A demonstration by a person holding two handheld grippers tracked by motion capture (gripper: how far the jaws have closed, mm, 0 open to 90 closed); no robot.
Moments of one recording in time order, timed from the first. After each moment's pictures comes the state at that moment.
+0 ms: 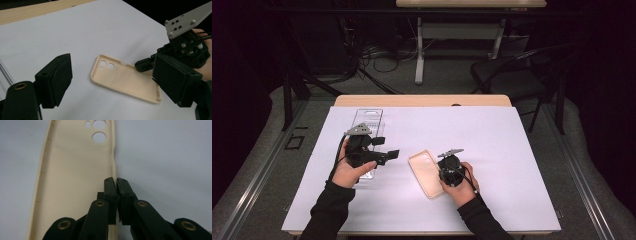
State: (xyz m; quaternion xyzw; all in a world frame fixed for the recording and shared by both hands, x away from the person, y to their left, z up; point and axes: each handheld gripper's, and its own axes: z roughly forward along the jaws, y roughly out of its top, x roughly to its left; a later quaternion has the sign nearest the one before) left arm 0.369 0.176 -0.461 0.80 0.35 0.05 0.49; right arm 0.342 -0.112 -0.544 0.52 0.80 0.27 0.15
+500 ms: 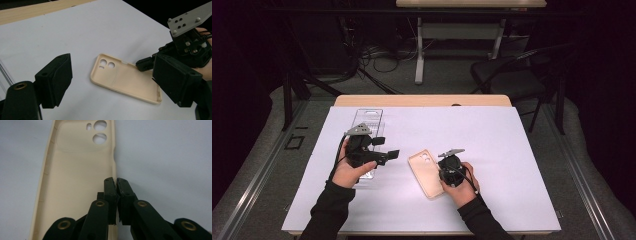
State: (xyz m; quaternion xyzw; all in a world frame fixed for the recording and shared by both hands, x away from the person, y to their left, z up) left arm 0.369 0.175 -0.461 0.80 0.35 0.05 0.49; right arm 0.339 -0.113 -0.540 0.52 0.80 0.28 0.15
